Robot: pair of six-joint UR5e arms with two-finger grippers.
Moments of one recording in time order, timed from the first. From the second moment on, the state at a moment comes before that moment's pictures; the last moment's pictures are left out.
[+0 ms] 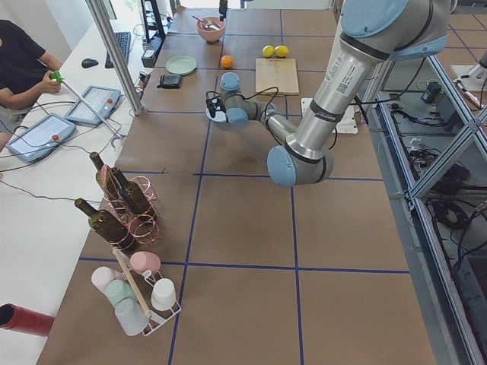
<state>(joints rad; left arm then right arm) -0.61 -2.21 -1.44 -2.17 -2.01 -1.66 1.28 -1.40 1.77 -1.33 2.48 0.73</state>
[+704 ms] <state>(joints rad) -0.60 -2.18 -1.48 -2.22 -2.00 -1.65 1.26 -1.39 1.76 -1.33 2.45 0.73</state>
